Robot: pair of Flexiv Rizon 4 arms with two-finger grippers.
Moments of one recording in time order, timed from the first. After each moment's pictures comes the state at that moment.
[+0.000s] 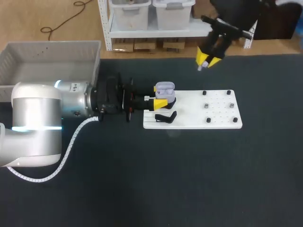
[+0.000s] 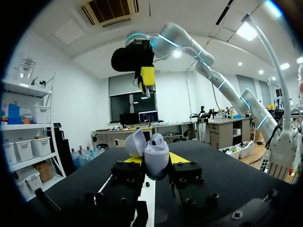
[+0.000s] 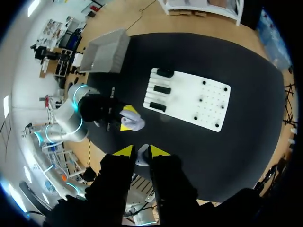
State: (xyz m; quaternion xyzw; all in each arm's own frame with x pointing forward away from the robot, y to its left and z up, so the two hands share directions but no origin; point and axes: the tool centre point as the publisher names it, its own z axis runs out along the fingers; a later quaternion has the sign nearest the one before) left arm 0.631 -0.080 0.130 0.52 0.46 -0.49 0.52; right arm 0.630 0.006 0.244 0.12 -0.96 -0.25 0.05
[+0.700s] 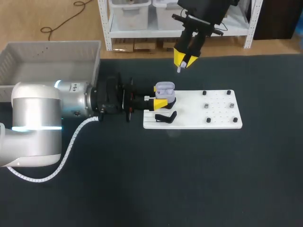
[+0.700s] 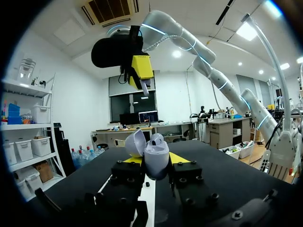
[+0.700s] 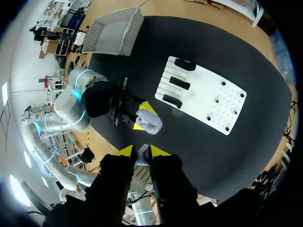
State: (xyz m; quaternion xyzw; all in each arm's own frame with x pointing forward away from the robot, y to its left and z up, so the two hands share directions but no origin) left arm 0.631 -0.080 0.130 0.52 0.46 -0.49 0.52; right arm 0.635 0.047 0.238 0.18 -0.95 -0.24 0.13
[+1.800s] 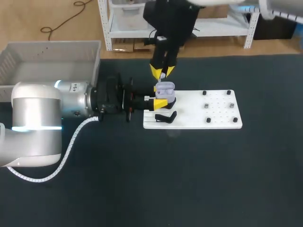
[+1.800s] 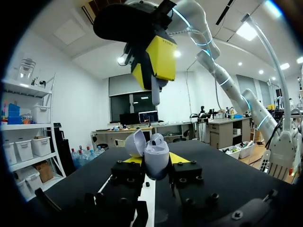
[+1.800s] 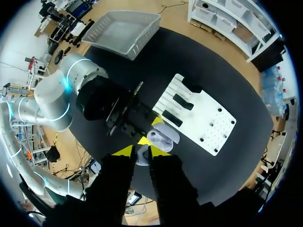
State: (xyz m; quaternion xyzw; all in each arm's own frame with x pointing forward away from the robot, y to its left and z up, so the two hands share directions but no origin) left arm 0.631 -0.080 0.130 0.52 0.46 -0.49 0.52; right arm 0.619 0.096 0.214 0.28 -0.95 -0.12 0.02
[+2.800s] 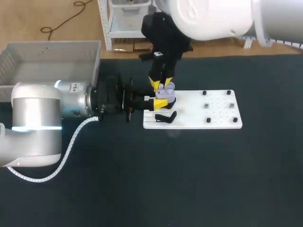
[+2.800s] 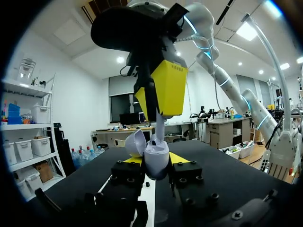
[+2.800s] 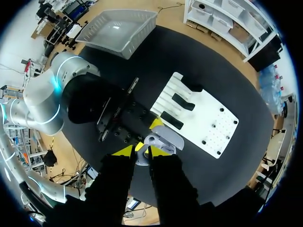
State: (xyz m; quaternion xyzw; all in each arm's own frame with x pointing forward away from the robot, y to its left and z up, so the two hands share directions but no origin) left arm 0.631 -0.080 0.130 0.52 0.46 -0.49 0.52; right arm 0.617 0.098 0.183 0.27 -0.96 -0.12 0.01
